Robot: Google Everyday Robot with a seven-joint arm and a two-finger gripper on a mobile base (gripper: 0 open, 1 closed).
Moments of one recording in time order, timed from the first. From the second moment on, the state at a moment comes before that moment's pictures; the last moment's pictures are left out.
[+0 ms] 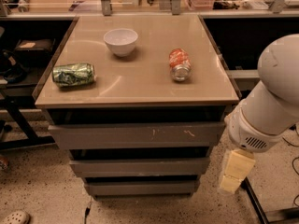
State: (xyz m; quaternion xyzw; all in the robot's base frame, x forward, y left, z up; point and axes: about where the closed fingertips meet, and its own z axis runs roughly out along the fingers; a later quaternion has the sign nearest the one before) arm 0.381 -0.183 0.804 -0.57 0.81 0.04 0.08
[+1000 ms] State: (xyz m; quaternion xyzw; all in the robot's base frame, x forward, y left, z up) arm 0.362 -0.123 0.656 -0.54 0.83 0.13 0.06
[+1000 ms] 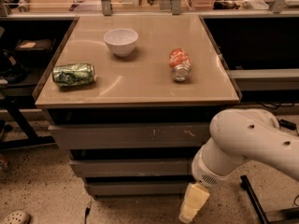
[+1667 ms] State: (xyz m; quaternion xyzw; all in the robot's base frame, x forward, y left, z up) arm 0.355 -0.105 0.611 -0.53 0.83 0.14 0.07
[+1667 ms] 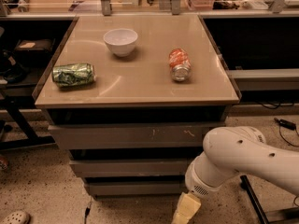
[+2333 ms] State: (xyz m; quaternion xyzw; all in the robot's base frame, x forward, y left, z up) arm 0.356 -0.086 0.503 -0.50 0.84 0.19 0.05
